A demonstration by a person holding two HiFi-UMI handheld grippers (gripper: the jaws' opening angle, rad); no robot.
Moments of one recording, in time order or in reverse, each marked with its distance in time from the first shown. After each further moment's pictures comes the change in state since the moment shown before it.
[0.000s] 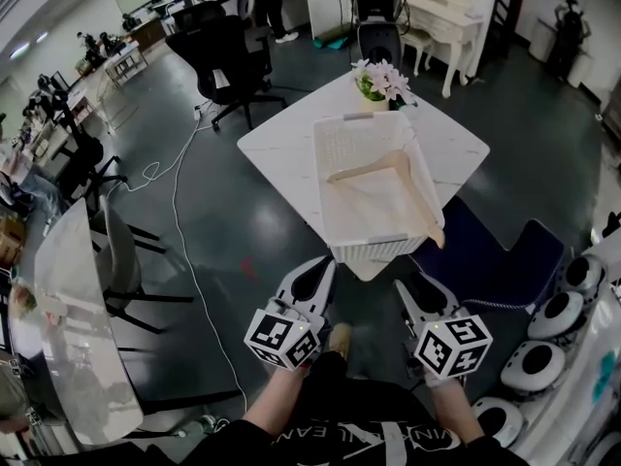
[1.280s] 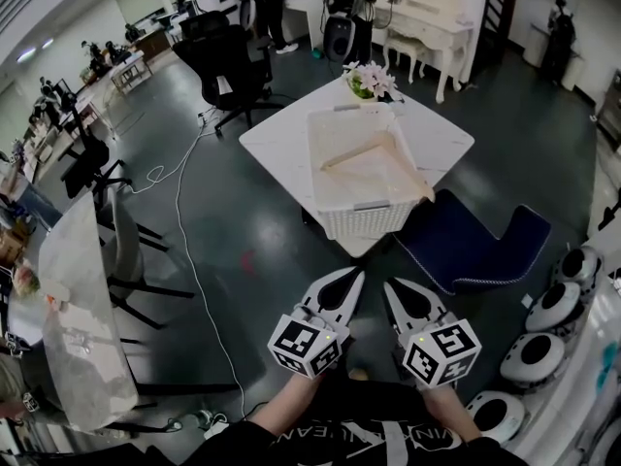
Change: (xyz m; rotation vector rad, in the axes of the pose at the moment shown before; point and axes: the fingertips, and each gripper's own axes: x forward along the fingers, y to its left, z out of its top) left arm -0.042 -0.121 -0.029 0.019 0.022 -0.112; right arm -0.081 0.059 -0.027 -0.118 -0.085 0.129
